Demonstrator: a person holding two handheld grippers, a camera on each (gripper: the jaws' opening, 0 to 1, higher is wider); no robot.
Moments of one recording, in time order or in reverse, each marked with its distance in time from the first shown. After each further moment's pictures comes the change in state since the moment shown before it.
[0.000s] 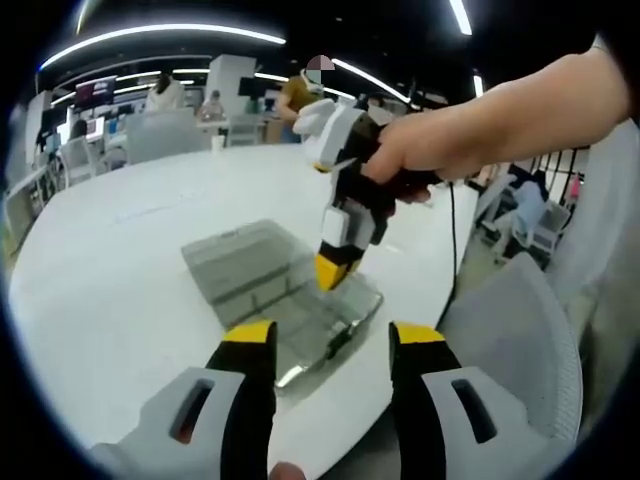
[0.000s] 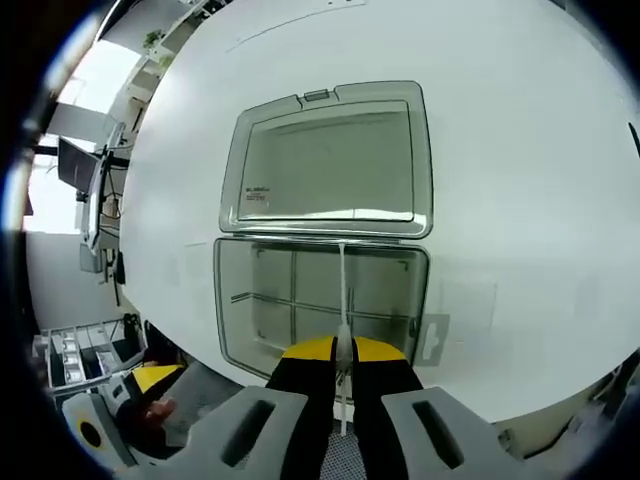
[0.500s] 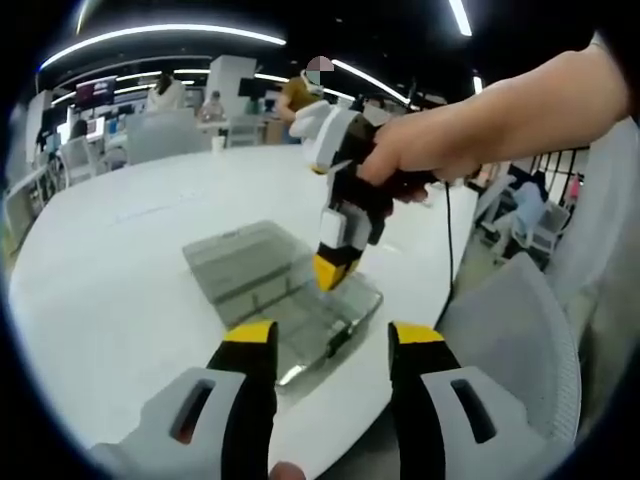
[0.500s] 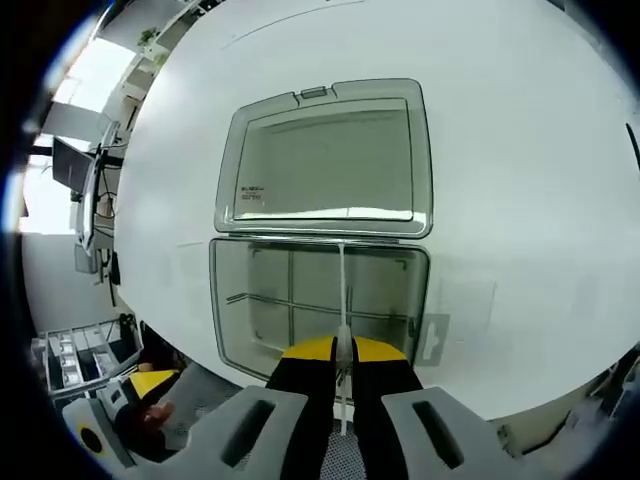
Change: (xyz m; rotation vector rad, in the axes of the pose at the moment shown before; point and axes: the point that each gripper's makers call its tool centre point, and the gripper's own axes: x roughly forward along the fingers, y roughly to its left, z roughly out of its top) left arm -0.004 0.001 -0.001 -0.003 -0.005 -0.001; right arm 0.002 0.001 0.000 0.005 0.013 -0.026
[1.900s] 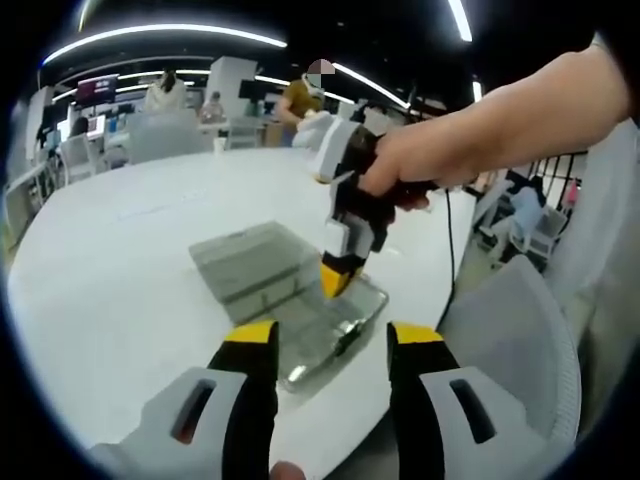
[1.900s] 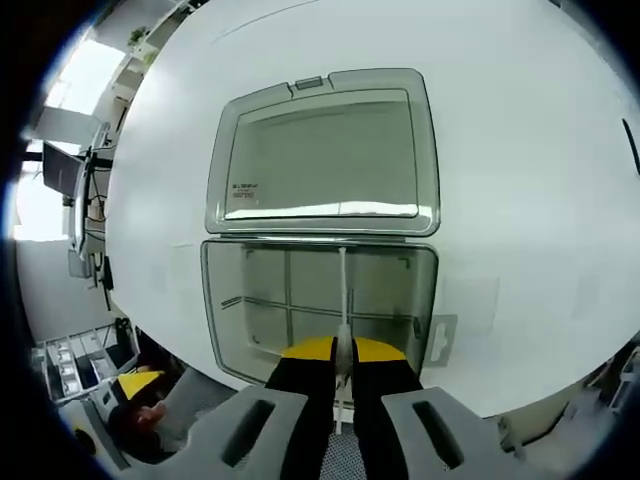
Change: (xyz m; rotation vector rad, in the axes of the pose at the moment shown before) left arm -0.006 0.012 0.001 -0.013 -0.015 -0.013; right arm 0.006 0.003 -0.003 0.021 0.021 -0.037
